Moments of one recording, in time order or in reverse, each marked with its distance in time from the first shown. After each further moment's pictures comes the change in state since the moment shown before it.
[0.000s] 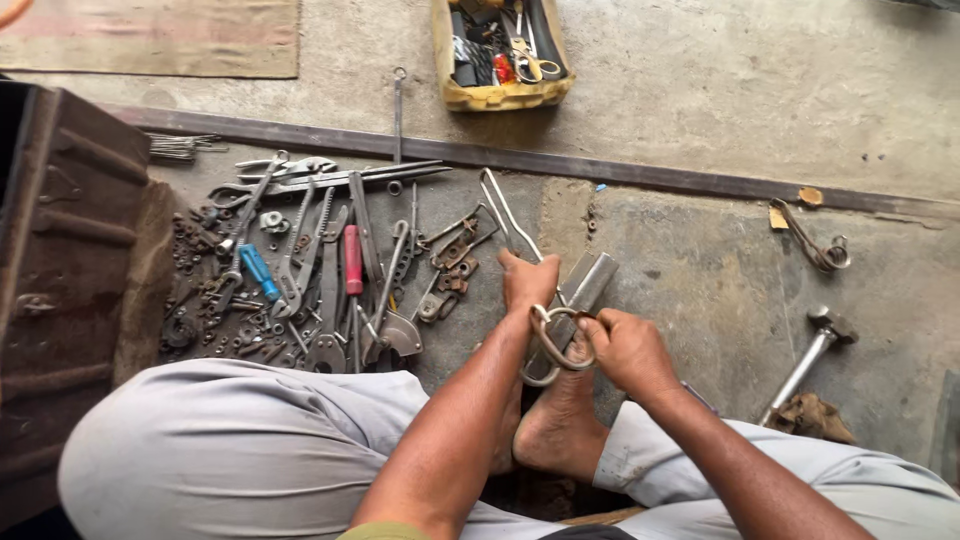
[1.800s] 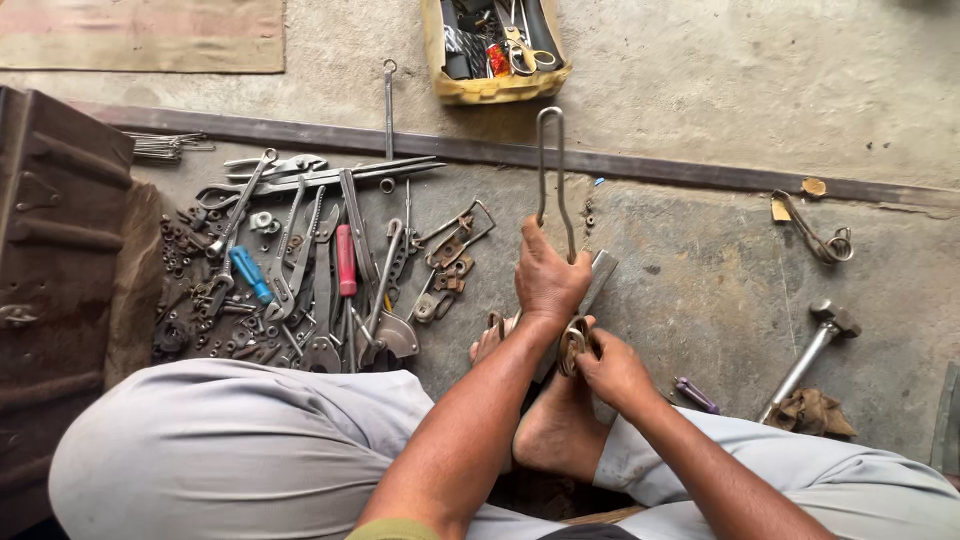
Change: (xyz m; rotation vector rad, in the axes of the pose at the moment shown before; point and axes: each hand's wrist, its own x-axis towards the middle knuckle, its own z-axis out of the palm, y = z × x) left_hand -0.029 0.015 0.015 0.200 0.165 0.603; right_hand -0.004 0.039 0.053 0.333 -0.148 0.143
